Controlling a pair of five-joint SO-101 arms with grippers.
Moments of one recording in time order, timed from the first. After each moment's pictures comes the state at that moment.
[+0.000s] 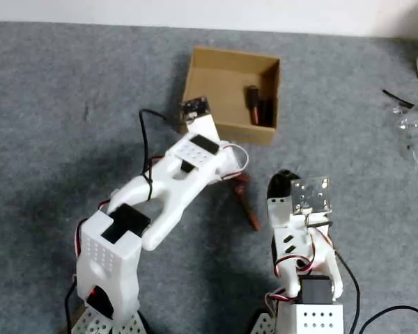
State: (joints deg) left arm 24.7 23.8 8.3 49.5 54.6; right arm -5.2 -104.0 96.0 36.4 10.6
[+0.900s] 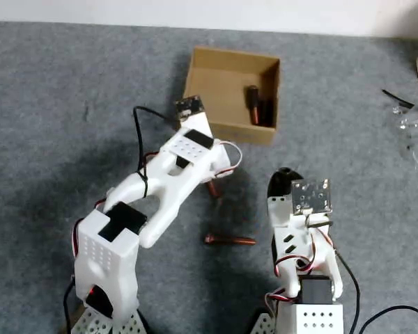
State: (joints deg) left arm 22.0 24.0 7.2 53.9 53.6; right arm -5.2 -104.0 96.0 34.9 10.6
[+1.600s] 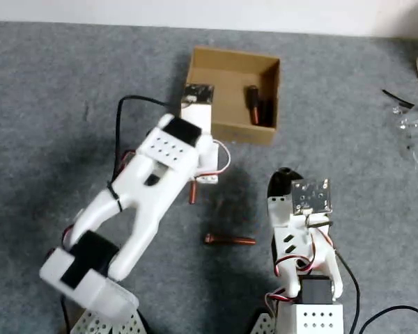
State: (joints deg) left arm 23.3 3.3 8.4 75.9 30.7; right arm -5.2 -104.0 96.0 34.9 10.6
